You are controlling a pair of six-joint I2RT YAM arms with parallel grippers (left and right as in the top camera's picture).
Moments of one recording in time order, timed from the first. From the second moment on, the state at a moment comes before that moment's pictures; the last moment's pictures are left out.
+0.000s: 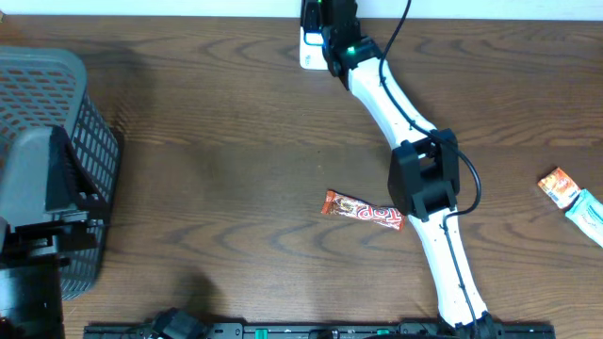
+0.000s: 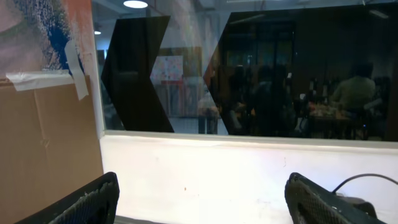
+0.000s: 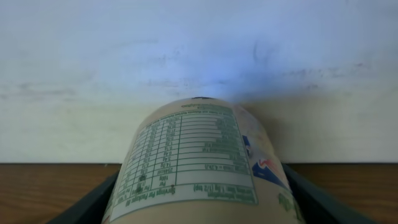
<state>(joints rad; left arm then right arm) -0.51 0.65 1.48 -0.53 -0.63 0.17 0.41 2.63 2.41 -0.16 0.23 0.29</state>
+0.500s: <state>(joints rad) -0.51 0.65 1.48 -0.53 -0.63 0.17 0.43 2.60 2.41 -0.55 0.29 0.20</state>
